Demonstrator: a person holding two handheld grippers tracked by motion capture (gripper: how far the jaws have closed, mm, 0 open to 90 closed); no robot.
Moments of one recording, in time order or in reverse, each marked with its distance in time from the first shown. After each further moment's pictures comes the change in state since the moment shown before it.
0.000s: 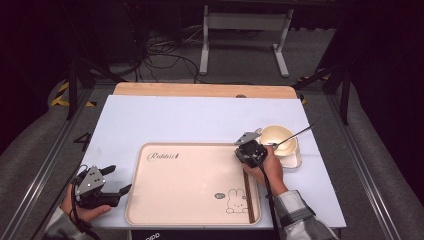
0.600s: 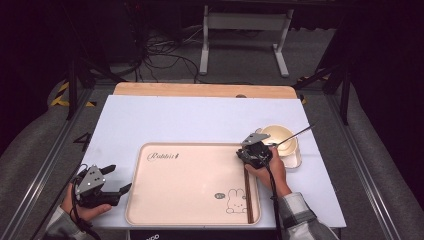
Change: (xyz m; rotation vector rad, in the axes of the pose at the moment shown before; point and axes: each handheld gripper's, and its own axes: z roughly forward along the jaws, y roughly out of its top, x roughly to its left) left arm 0.002 0.000 0.002 0.002 0.008 -0.005; right arm -0.008 -0.014 -0.003 -0.074 0.059 0.056
